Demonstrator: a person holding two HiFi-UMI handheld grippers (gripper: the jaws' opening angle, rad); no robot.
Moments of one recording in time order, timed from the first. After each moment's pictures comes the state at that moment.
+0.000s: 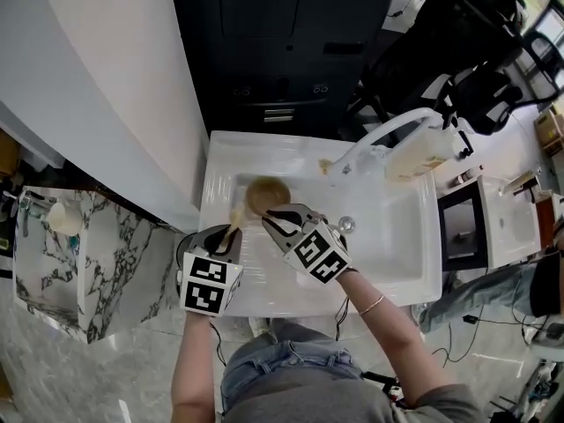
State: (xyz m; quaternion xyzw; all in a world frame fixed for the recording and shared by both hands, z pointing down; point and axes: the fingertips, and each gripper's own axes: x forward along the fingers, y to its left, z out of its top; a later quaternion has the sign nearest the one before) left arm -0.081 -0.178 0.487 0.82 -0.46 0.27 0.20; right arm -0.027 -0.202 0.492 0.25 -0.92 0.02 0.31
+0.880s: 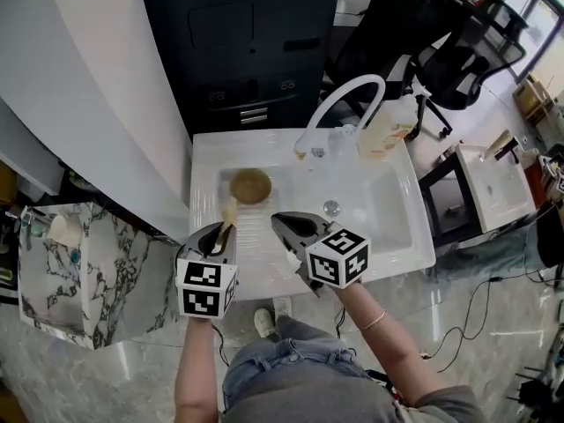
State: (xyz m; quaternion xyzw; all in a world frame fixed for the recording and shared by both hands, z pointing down) left arm -0.062 -0.133 0.444 0.84 -0.47 0.23 0.14; right arm 0.027 -0.135 0.432 0.37 -0.90 0.23 0.10
